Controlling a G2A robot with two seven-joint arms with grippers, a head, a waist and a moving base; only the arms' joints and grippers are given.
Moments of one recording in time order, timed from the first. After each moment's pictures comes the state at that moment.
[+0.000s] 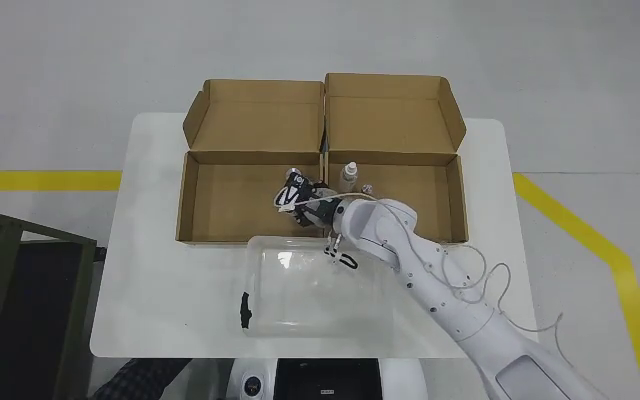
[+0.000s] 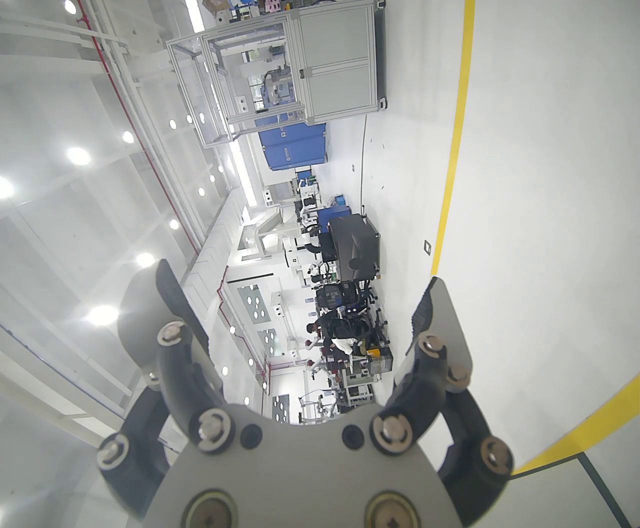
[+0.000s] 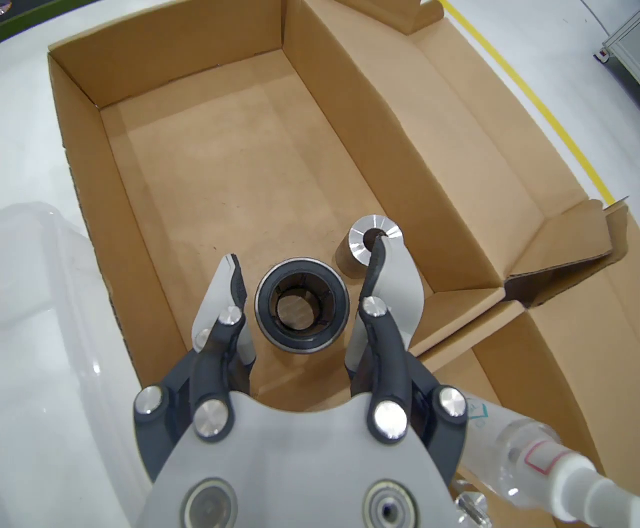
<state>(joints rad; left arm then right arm) -0.01 -0.37 -0.75 -1.25 2.03 -0.40 0.22 -0.86 -1.37 0.80 -1.49 -1.33 -0.38 0.49</state>
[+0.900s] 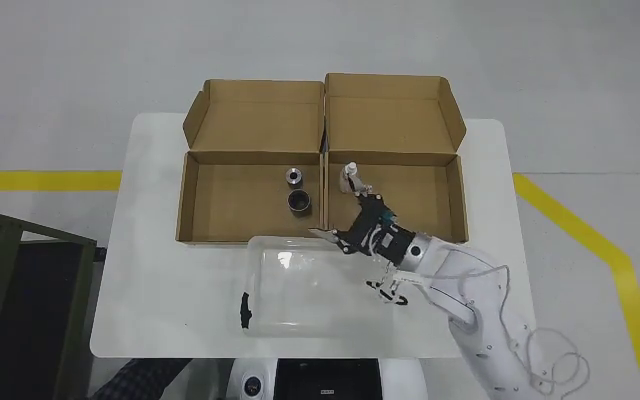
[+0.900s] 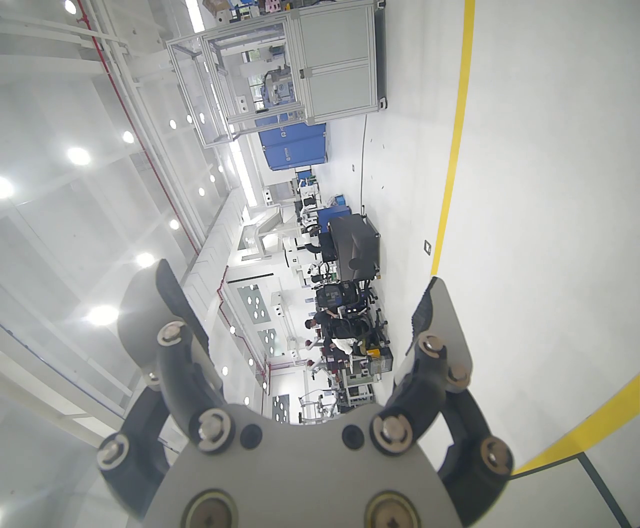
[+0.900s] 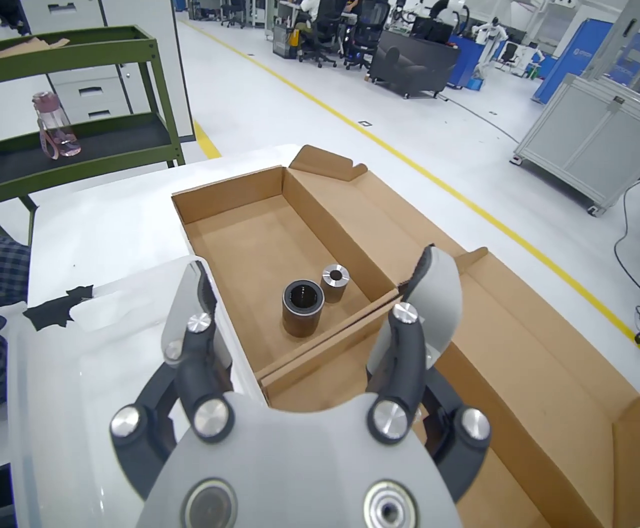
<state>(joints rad) -0.01 -0.37 -0.75 -1.25 2.03 -0.40 0.22 -1.35 -1.26 1.22 -2.01 -1.37 -0.56 0.21</state>
